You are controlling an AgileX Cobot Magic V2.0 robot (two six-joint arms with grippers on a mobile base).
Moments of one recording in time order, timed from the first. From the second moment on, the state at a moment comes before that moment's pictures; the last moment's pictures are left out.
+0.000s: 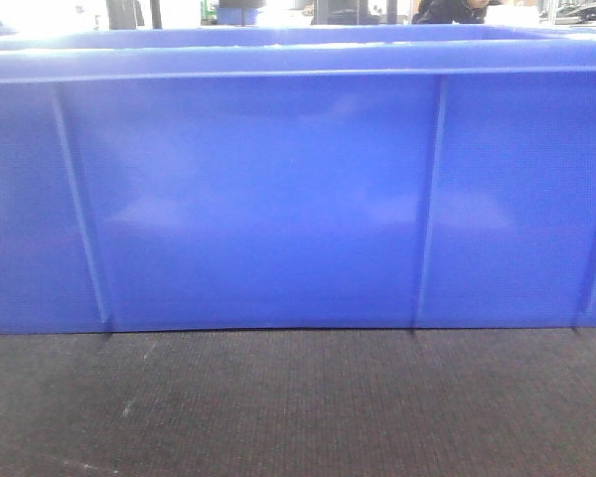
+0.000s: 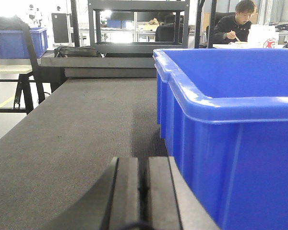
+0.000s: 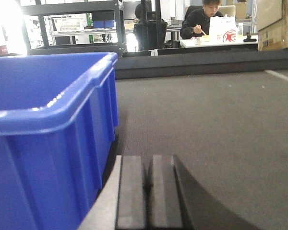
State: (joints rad) left arm 0.00 0.00 0.00 0.00 0.05 0.03; right arm 0.04 0.01 -0.01 0.18 0.08 -0.07
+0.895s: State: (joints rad) left arm 0.00 0.00 0.00 0.00 0.05 0.03; right arm 0.04 0.00 0.00 0.20 0.08 -0.14
